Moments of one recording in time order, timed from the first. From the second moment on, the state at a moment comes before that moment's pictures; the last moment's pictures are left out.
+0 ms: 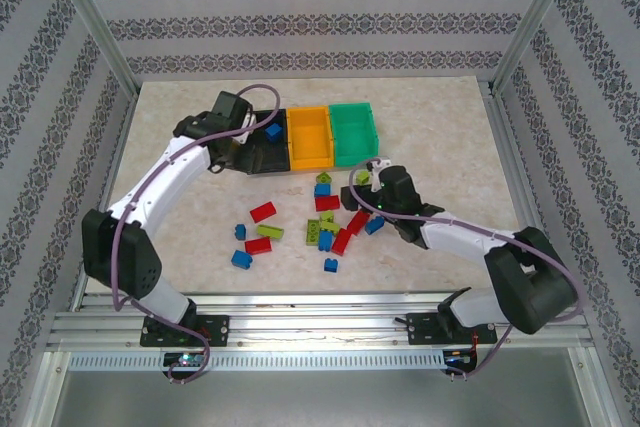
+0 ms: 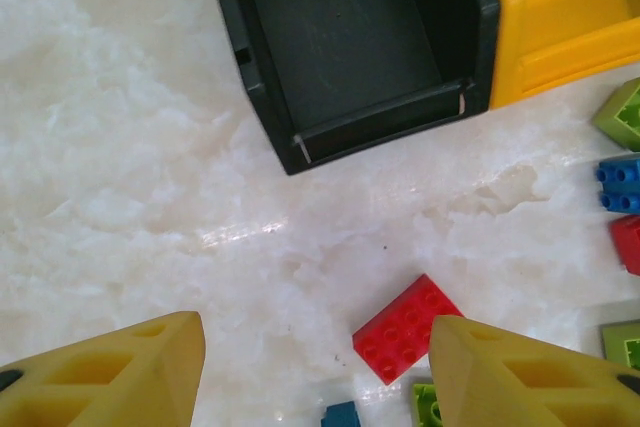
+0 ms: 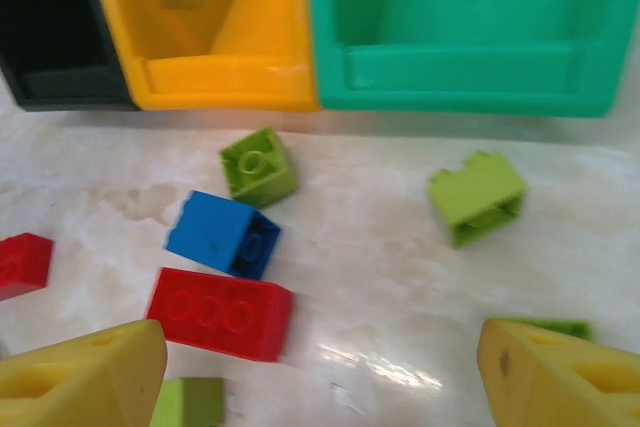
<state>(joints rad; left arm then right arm) -0.30 1.57 1.42 -0.96 -0.09 -0.11 0.53 1.39 0.58 0.20 -0.06 0.39</state>
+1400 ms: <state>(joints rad) -0.23 1.39 1.20 -0.77 0.02 -0.14 0.71 1.95 1.52 -0.55 -0.02 0.38</state>
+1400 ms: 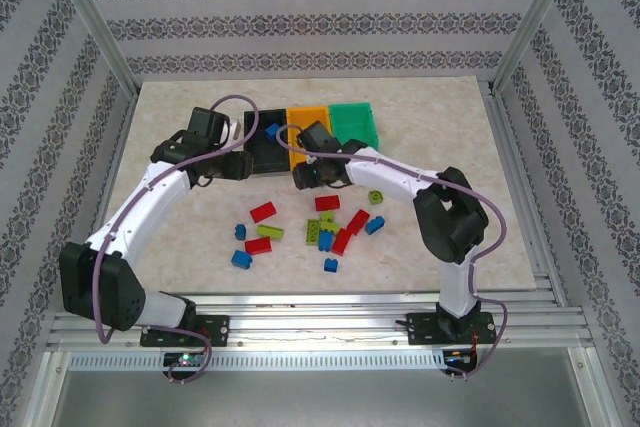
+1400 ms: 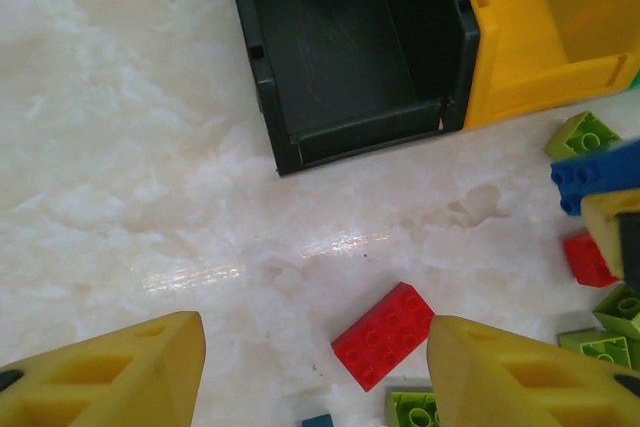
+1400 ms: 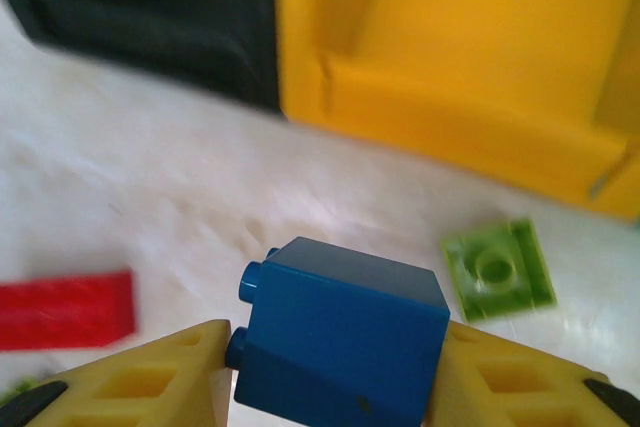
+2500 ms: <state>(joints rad) -0.18 1.41 1.20 -0.77 0.00 -0.16 0.80 1.97 1.52 -0.59 -0.17 0.32</state>
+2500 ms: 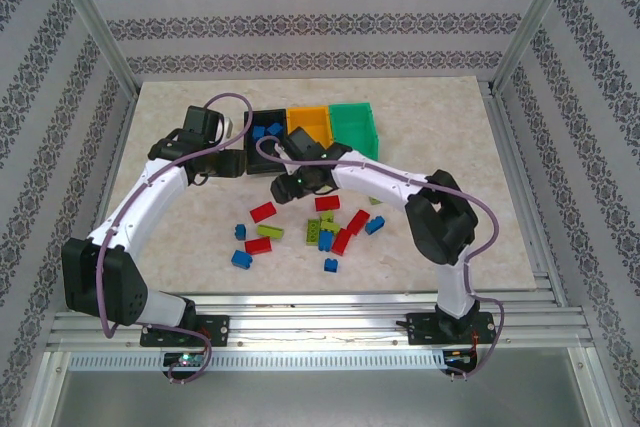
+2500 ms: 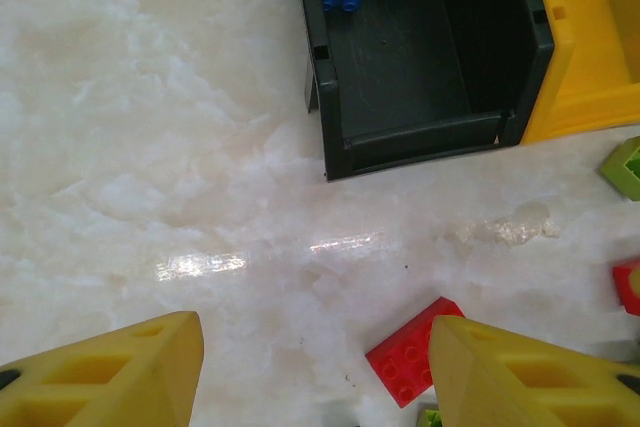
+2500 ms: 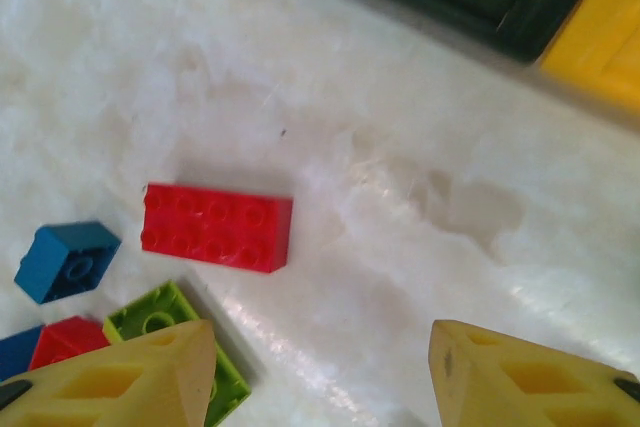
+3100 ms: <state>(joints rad) 0.03 1.49 1.20 -0.75 0.10 -0.29 1.02 2.16 1.68 -0.46 -0.29 0.42</state>
